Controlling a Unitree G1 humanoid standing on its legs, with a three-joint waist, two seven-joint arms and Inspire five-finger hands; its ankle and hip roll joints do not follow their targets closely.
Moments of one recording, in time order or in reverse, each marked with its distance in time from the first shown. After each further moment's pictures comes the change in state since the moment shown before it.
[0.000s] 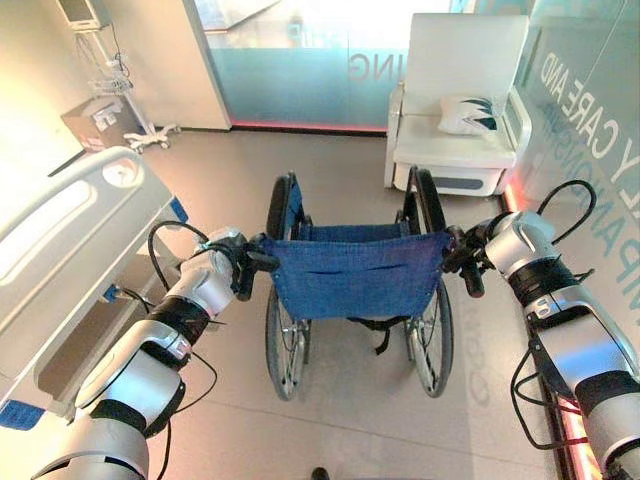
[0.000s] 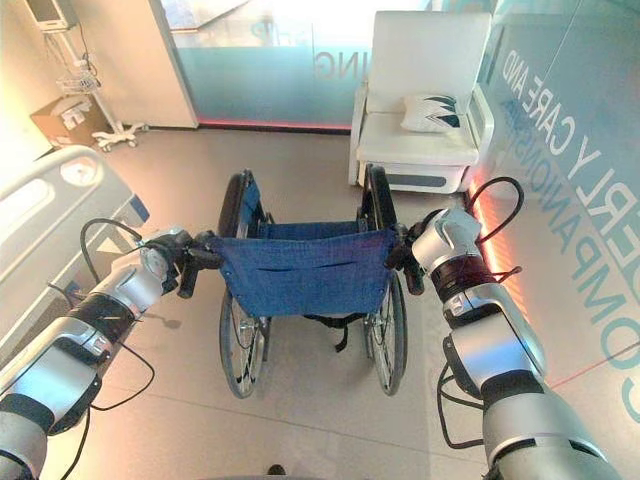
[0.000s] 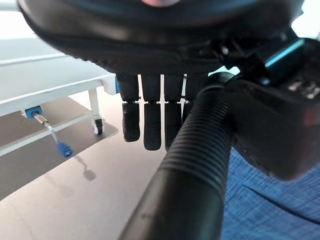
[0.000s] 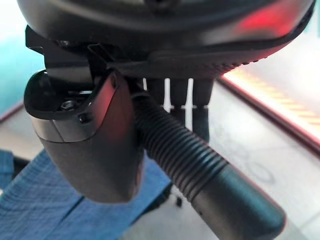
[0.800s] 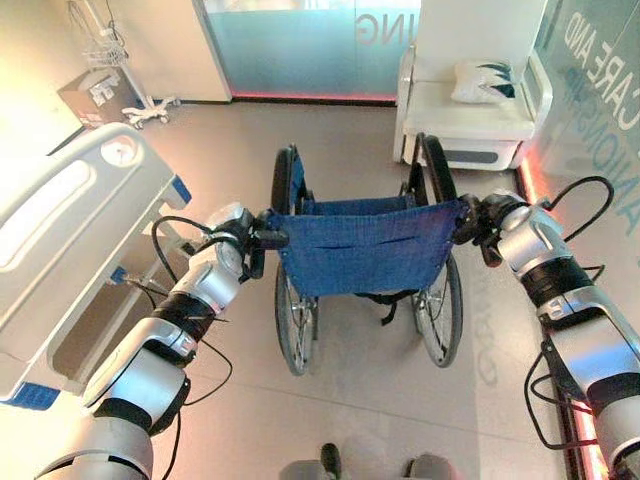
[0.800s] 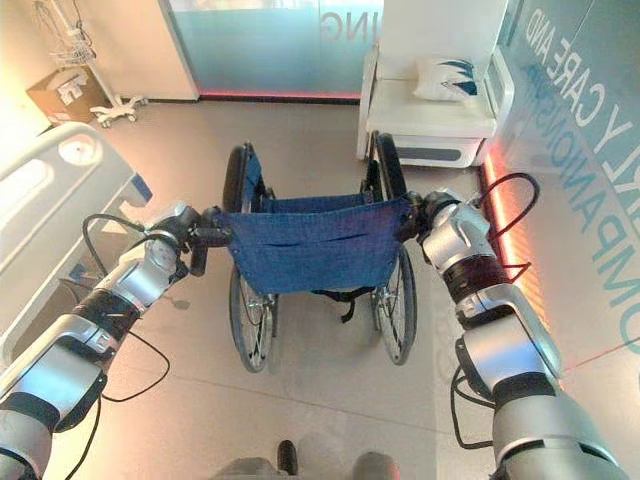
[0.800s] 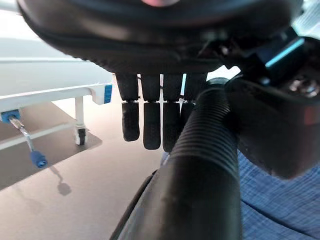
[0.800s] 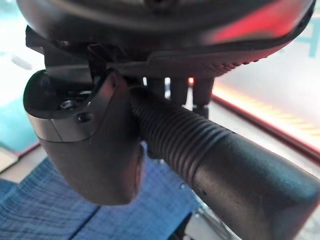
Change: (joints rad) left arm 0.002 -0.033 0.050 -0.087 -0.055 -0.036 0.136; right arm 0.054 -0.110 0.013 -0.090 0.122 -0.102 -0.242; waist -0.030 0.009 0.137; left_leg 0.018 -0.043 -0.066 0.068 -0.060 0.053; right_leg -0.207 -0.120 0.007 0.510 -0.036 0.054
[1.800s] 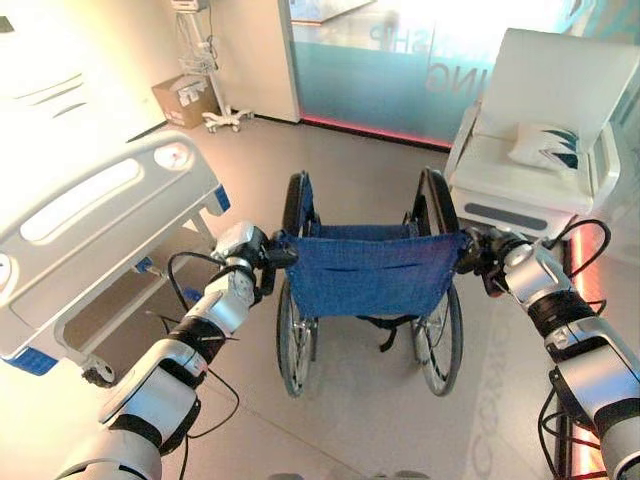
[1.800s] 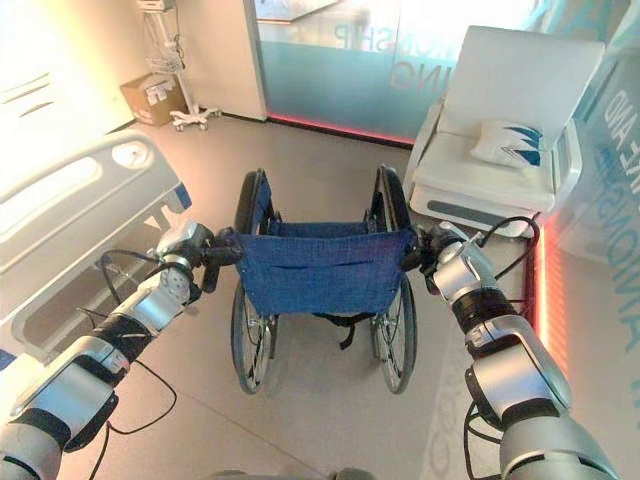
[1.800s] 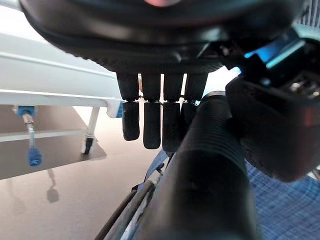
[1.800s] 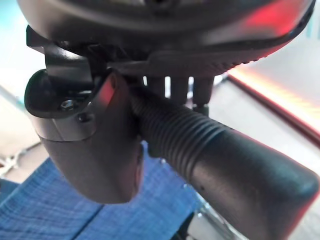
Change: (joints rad) left arm 0.107 -0.051 -0.033 0.081 -0.027 -0.153 0.153; right arm 0.128 0.015 0.008 0.056 0.083 -0.069 -0.079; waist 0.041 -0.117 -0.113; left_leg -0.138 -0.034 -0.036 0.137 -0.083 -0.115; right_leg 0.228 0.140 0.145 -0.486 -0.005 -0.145
